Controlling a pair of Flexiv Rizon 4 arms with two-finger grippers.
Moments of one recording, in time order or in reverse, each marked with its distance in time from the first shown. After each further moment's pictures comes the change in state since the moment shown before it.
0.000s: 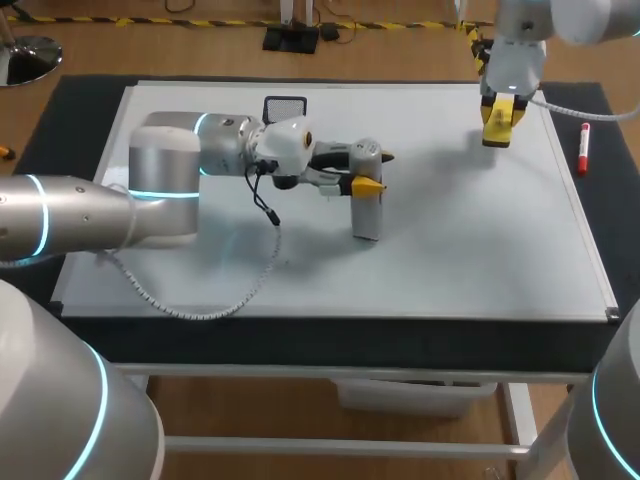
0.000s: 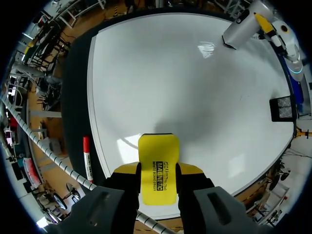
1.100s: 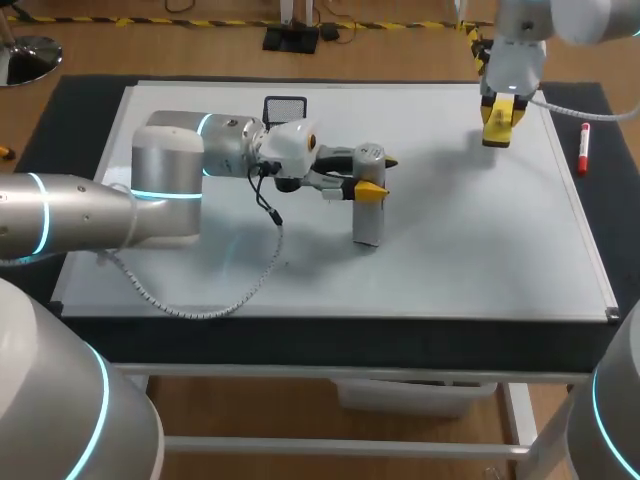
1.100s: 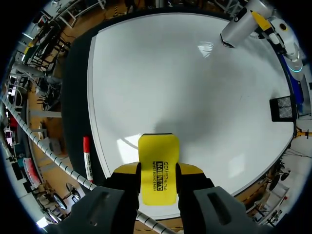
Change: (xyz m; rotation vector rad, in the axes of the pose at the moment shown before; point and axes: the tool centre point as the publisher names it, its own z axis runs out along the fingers) left arm 0.008 0.009 0.008 -0.032 0.016 -0.030; right arm 0.000 0.000 0.000 0.000 0.000 0.000
